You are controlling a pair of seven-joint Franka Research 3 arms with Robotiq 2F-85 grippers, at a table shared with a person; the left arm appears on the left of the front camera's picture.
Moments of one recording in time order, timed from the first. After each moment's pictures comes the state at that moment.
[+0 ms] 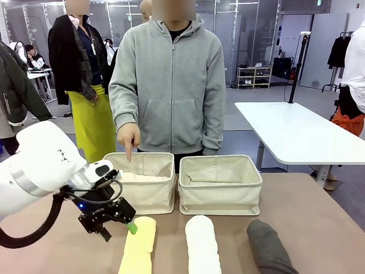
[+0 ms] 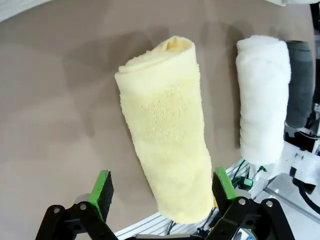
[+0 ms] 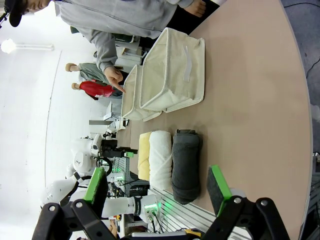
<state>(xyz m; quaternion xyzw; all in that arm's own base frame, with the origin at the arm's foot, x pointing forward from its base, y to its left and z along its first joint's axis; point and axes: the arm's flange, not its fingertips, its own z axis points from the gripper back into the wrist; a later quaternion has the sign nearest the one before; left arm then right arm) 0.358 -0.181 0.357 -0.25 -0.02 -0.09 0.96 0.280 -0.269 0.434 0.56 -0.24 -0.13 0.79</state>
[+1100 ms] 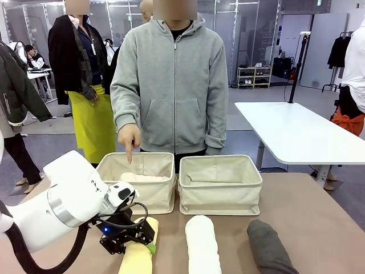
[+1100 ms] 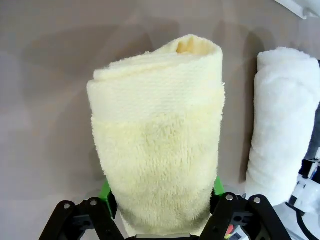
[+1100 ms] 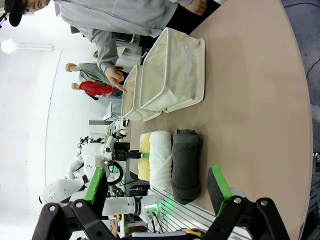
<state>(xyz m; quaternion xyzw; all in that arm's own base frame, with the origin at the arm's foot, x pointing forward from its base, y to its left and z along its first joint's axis) 0.348 -0.226 0.301 -0.25 -0.03 -0.05 0.97 0.280 -0.269 0.434 0.56 -0.24 -0.13 0.79</state>
